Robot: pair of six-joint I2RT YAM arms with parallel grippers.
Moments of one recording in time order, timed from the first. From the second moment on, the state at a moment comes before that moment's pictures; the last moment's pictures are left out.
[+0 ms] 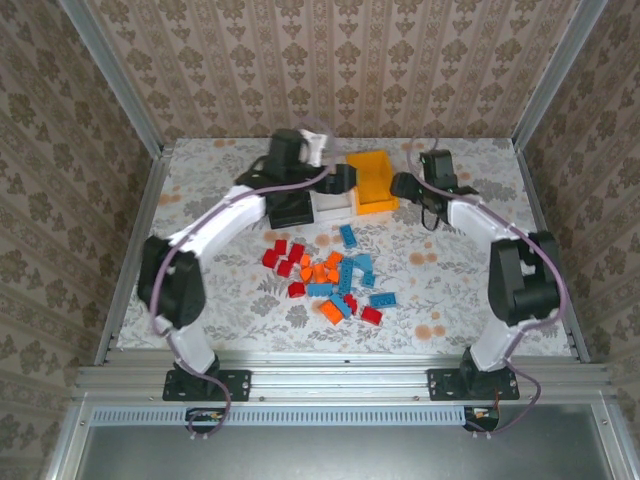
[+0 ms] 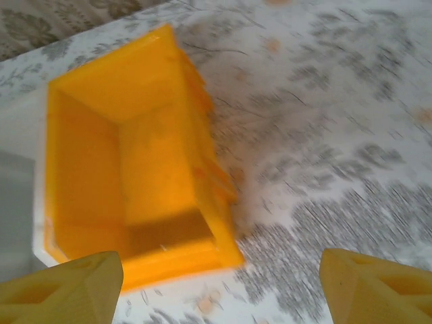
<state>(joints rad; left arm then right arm) -0.55 1.70 1.45 -0.24 0.43 -0.38 0.17 1.78 1.27 -0.22 -0.02 0.39</state>
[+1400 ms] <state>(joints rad) -0.35 0.74 0.65 -0.42 0.24 -0.46 0.35 1.89 1.29 -0.35 0.28 0.37</state>
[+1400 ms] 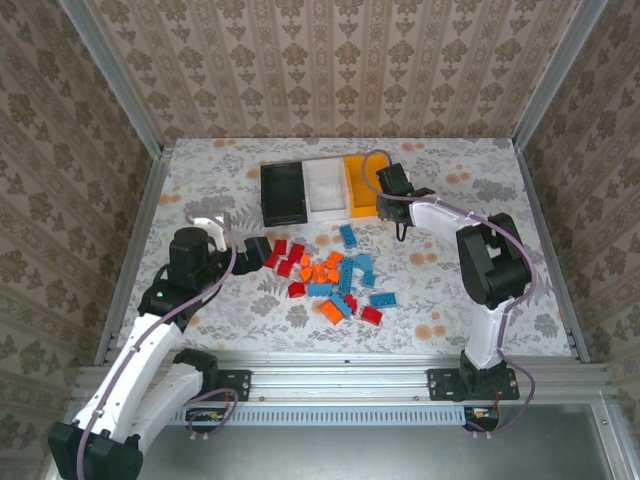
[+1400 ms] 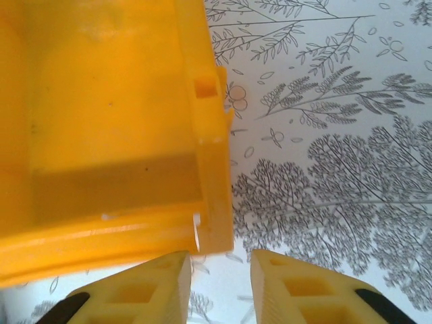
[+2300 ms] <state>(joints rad) -0.34 0.51 0.33 -0.30 0.16 -0.77 0.65 1.93 1.29 -0.41 0.21 0.31</state>
